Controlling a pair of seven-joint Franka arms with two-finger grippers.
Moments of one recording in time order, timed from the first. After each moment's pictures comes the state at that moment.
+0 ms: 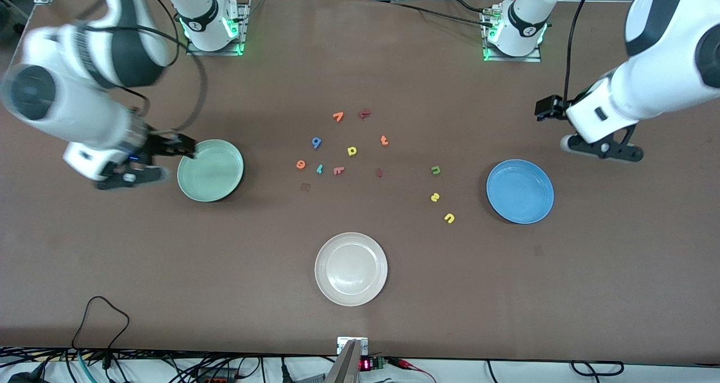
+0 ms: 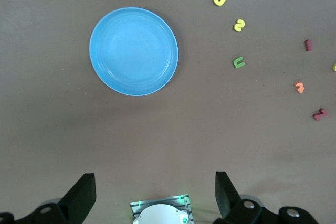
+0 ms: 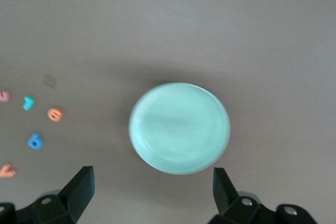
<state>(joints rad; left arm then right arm) -0.12 0.17 -0.06 -1.58 -0.04 1.45 0.00 0.34 0.24 -0.11 -1.73 0.03 1.85 0.03</state>
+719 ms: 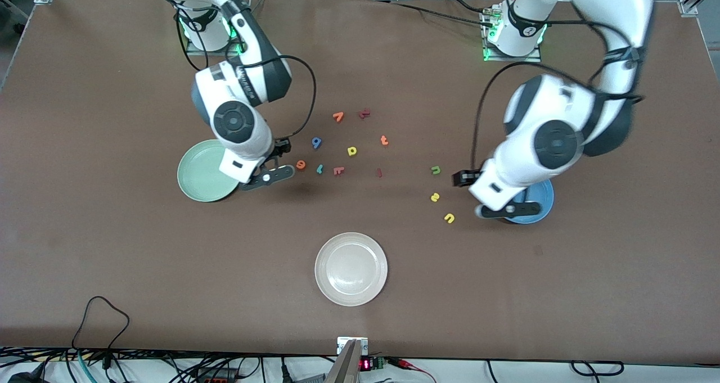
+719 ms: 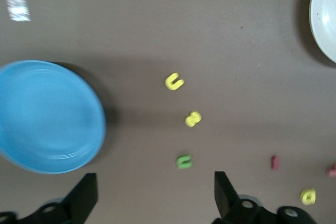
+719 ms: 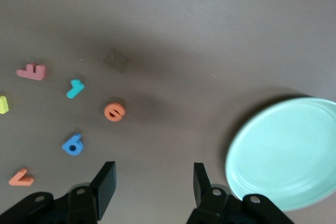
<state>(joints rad) -0.31 0.47 -0.08 -1.58 -0.05 1.93 -0.49 0.62 0.43 -0.11 -1.77 0.03 1.99 0.13</state>
